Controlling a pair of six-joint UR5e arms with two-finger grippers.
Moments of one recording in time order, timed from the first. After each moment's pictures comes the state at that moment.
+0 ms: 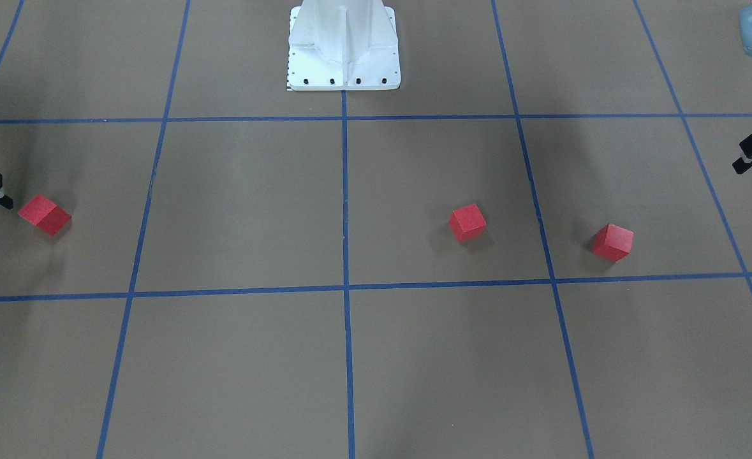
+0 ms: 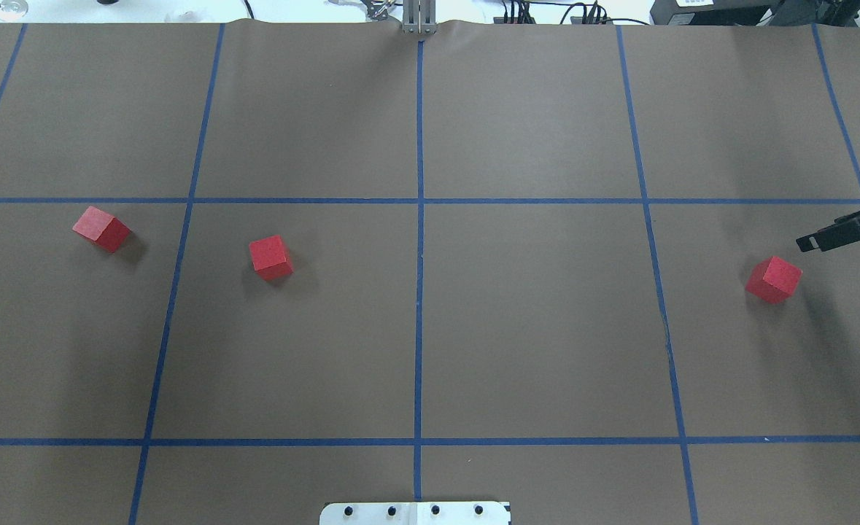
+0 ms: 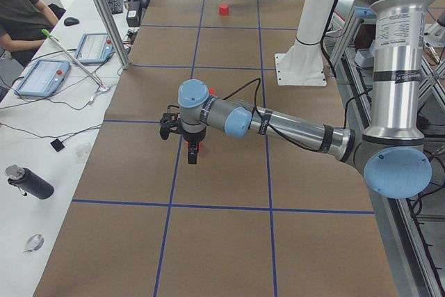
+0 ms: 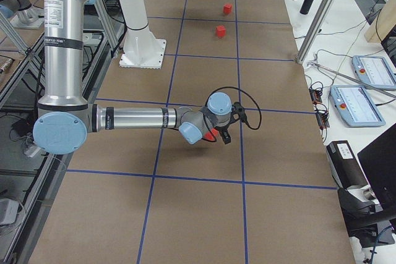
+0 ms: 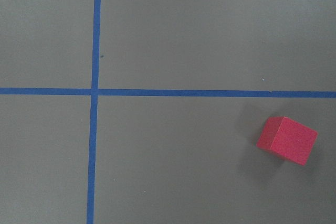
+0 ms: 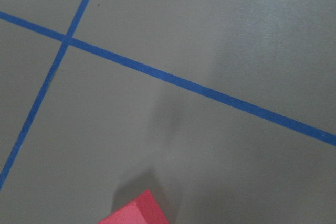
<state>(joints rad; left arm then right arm) -1.37 -1.53 -1.85 -1.70 -2.34 -0.41 1.15 -1.64 1.60 -0.86 2.37 0.32</state>
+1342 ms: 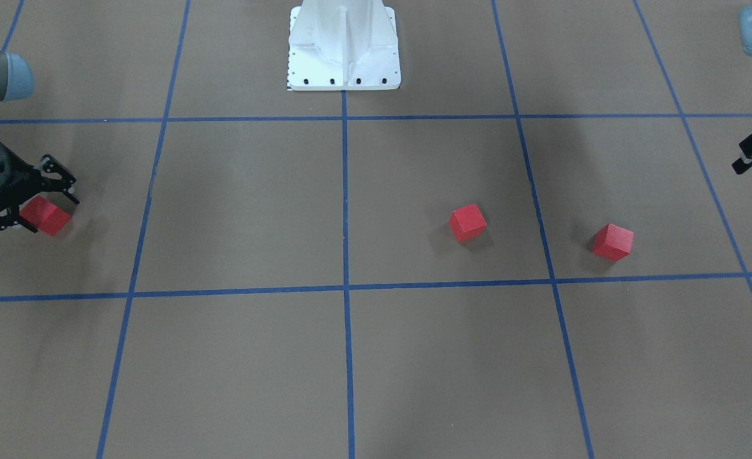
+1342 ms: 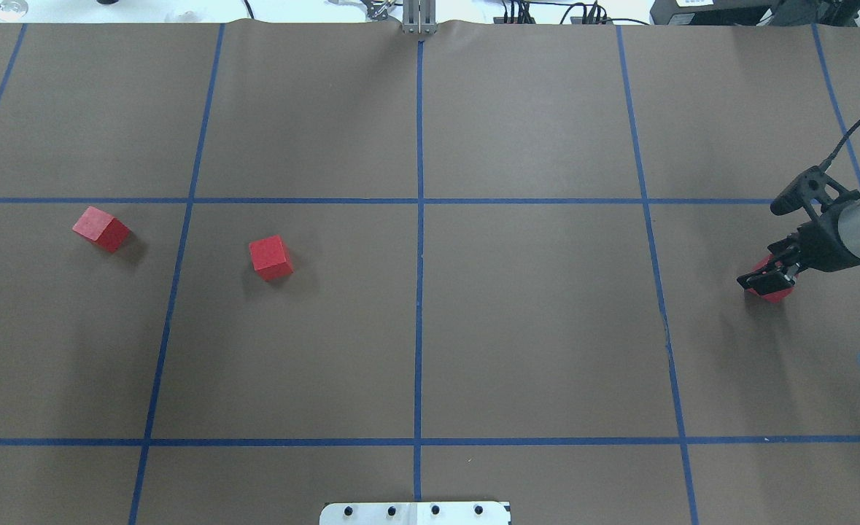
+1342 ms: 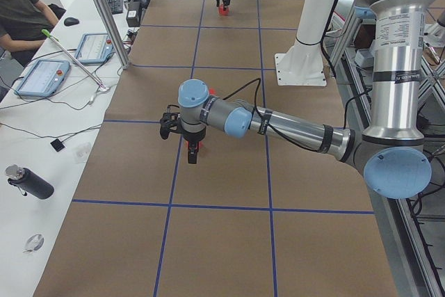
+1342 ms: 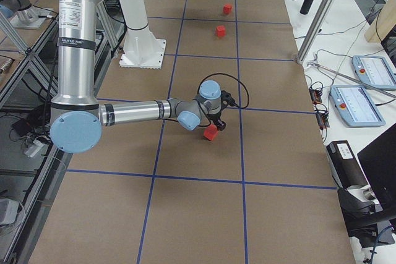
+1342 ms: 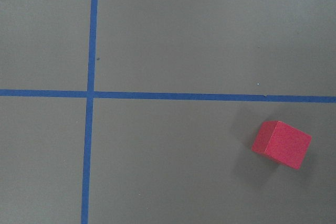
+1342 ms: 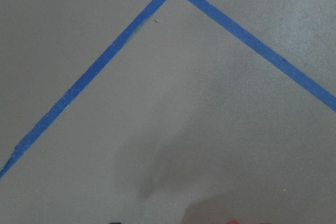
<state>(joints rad) -1.37 -1.53 -1.85 -1.70 -2.34 -0.42 0.98 -1.64 1.67 -0.86 2.19 0.17</state>
